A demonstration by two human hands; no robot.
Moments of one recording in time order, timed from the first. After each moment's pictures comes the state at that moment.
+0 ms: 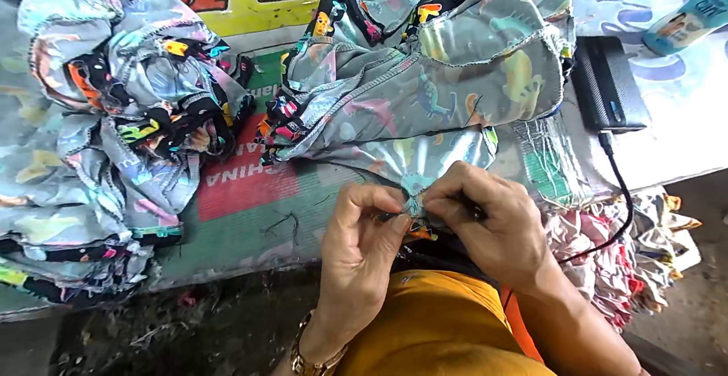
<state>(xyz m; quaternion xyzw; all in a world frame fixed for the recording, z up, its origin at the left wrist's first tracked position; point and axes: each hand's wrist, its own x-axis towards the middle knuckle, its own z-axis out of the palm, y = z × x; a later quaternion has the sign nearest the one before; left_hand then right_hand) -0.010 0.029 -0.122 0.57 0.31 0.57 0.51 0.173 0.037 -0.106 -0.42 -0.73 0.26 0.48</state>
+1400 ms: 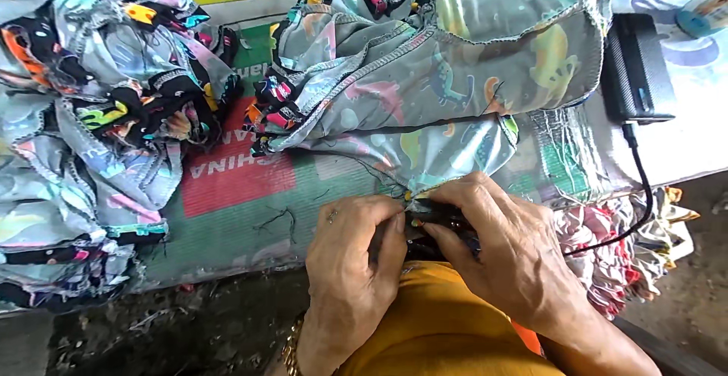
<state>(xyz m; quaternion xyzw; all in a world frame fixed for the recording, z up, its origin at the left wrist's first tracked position) -0.027 0.023 -0.127 0.73 0.47 0.45 0.21 0.163 0.014 -0.107 -0.53 -0.79 0.08 0.30</state>
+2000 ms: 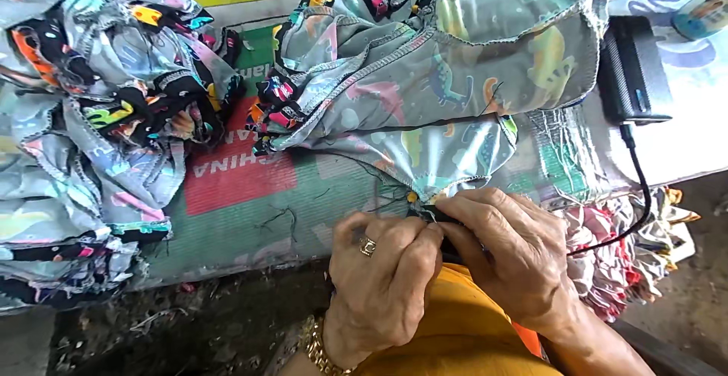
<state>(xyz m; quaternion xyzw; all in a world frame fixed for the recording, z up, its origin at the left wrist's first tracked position) -0.010 0.012 -0.135 0.80 0.40 0.45 0.03 0.171 0.007 -0.122 -0.50 -0.78 0.02 0.37</state>
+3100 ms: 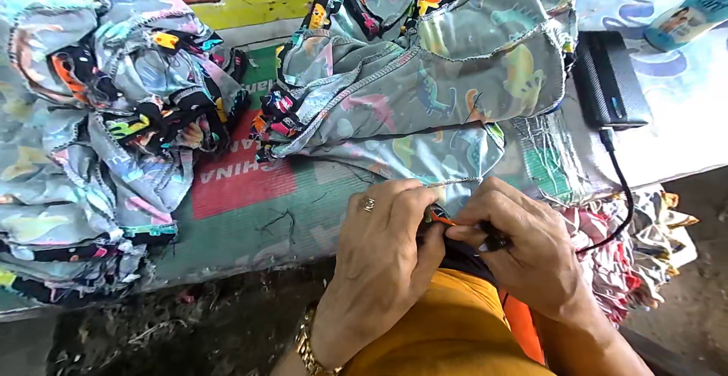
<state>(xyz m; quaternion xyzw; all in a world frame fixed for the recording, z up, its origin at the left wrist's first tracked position) -0.003 0.031 -0.117 0.82 0.42 0.37 0.13 0.194 0.012 -0.115 -0.46 -0.77 0.16 0.42</state>
